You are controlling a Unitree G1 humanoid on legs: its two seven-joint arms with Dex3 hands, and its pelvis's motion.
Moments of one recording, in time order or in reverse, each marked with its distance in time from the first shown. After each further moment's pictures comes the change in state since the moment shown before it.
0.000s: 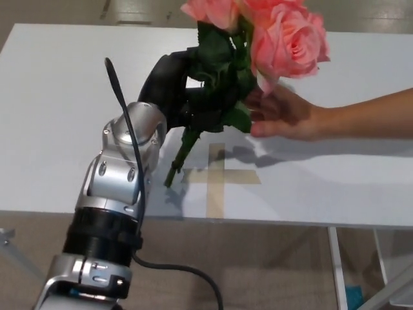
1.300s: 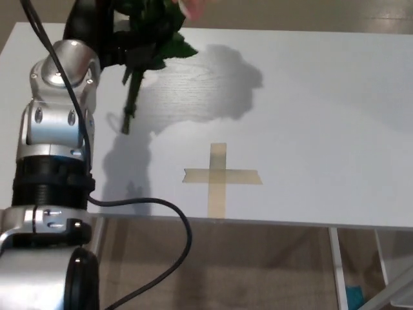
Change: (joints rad) left_arm -0.183 0.156 0.199 0.097 0.056 -0.009 -0.040; right_arm -0.064 -0.006 -0.014 -0.002 0.004 0.011 0.004
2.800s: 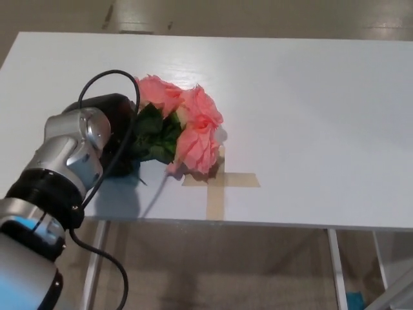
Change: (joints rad) left_arm -0.008 0.225 -0.711 0.433 0.459 -0.084 -0.087; right_arm 0.018 0.010 0.001 0.001 -0.001 0.003 0.001
